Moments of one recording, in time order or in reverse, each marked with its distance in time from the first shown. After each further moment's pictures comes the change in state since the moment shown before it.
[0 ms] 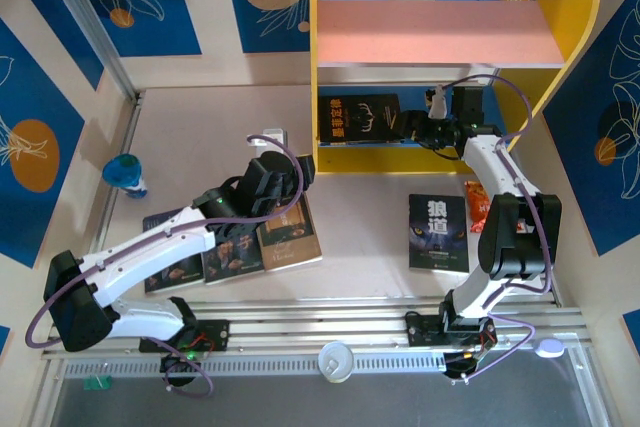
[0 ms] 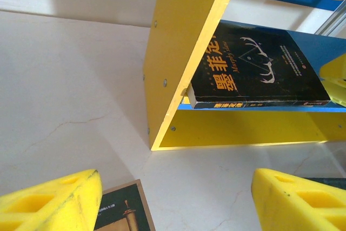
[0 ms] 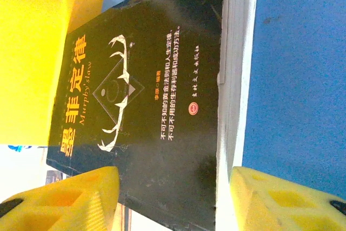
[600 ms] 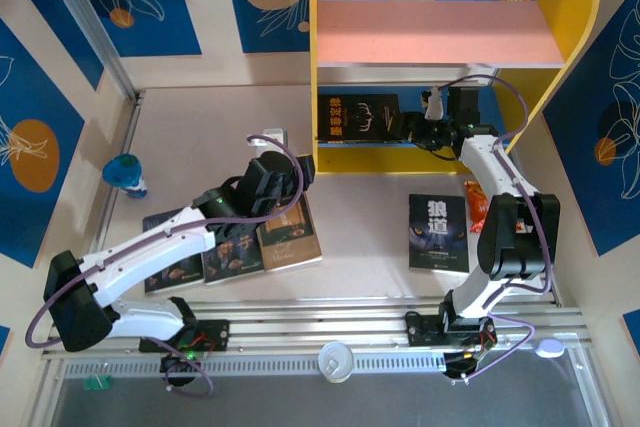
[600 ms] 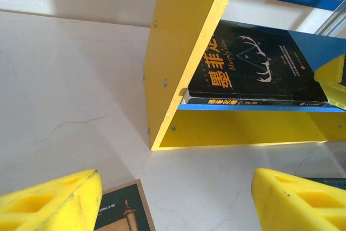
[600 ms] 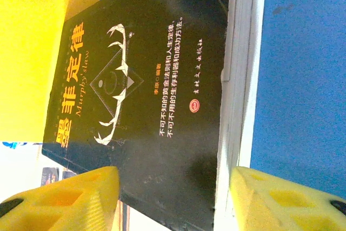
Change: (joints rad) left arm 0.000 0.000 0.000 0.000 0.000 0.000; right arm 0.023 0.000 0.001 -0.008 0.023 -0.003
